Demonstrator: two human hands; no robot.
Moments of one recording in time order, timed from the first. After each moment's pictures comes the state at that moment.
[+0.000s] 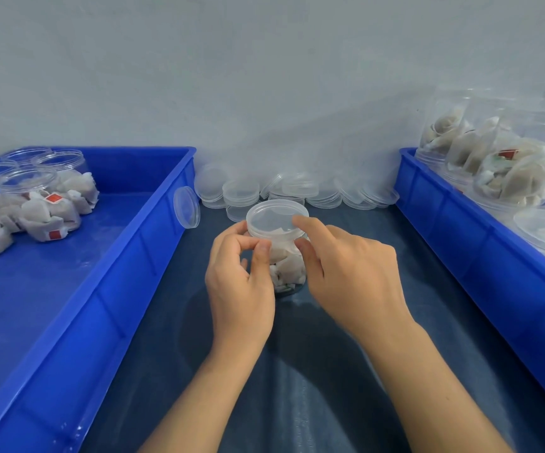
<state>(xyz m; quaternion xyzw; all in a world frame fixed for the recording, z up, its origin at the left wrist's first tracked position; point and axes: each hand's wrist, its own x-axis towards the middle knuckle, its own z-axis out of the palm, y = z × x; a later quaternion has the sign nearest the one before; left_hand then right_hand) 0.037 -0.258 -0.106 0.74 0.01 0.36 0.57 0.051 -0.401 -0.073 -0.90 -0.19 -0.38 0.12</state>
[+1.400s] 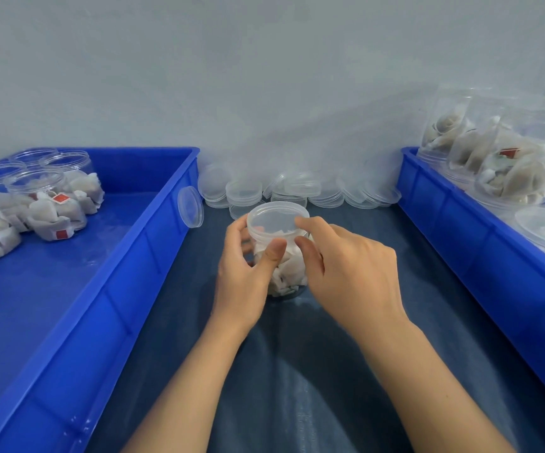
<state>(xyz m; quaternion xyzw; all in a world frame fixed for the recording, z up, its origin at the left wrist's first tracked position) 0.059 -0.242 -0.115 0.72 -0.04 0.22 0.66 0.046 -0.396 -0.075 -0.89 -0.18 -0.38 0.17</state>
